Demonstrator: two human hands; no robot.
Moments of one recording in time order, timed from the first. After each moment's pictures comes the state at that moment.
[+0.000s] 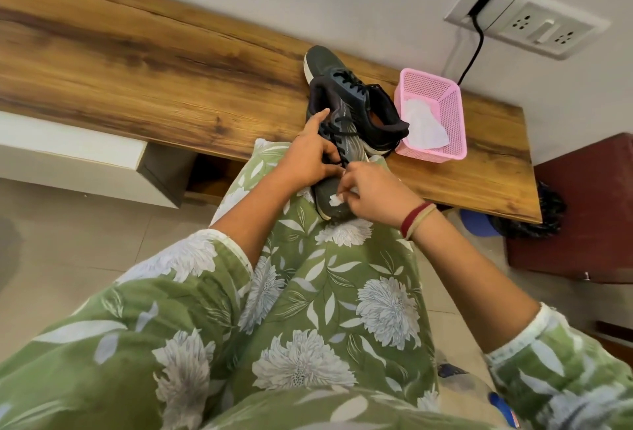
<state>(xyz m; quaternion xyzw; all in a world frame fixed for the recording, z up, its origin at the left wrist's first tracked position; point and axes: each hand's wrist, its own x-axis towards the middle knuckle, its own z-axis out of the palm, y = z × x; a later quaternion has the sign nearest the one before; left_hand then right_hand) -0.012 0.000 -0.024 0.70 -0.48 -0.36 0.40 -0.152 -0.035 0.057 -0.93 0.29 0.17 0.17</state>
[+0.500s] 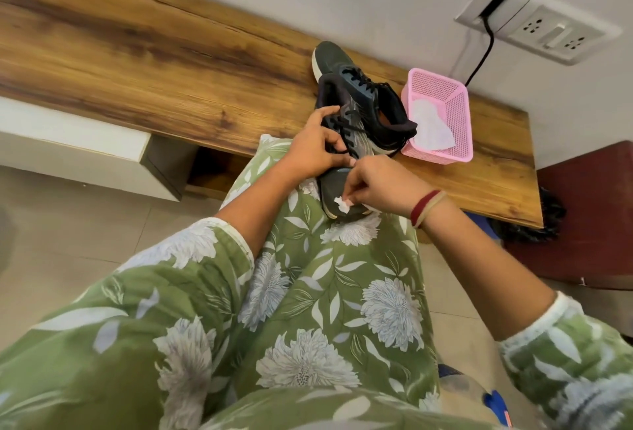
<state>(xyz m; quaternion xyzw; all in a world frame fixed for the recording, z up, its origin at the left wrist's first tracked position) -0.004 -0.005 -0.027 0.68 -0.47 -0.36 0.43 -0.138 -0.044 0.064 -0.92 0.26 0.22 0.19</state>
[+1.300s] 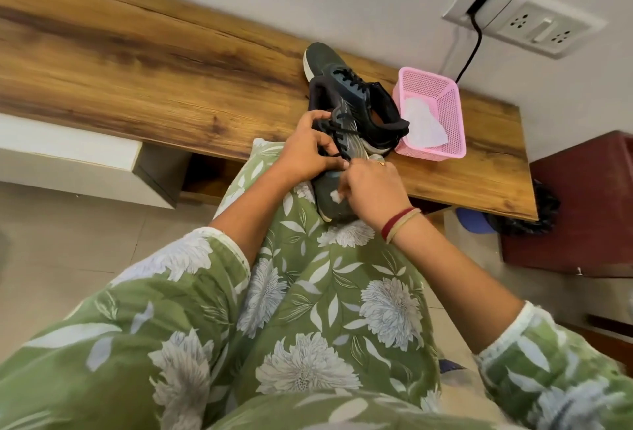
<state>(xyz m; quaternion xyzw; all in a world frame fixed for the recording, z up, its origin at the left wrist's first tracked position) -0.002 -0.010 -0.034 0.68 -0.45 -0.37 0.45 -0.141 -0.022 0.047 -0.93 0.33 0.16 -0.02</state>
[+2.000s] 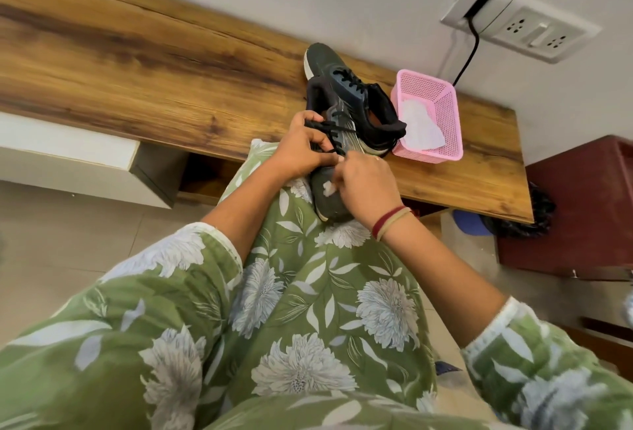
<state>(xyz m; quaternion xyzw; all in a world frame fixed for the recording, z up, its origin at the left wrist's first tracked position) 0.004 -0.011 -0.038 0.67 -0.43 -0.38 0.47 -0.134 -0.020 0.046 -0.93 0.35 0.11 0.01</state>
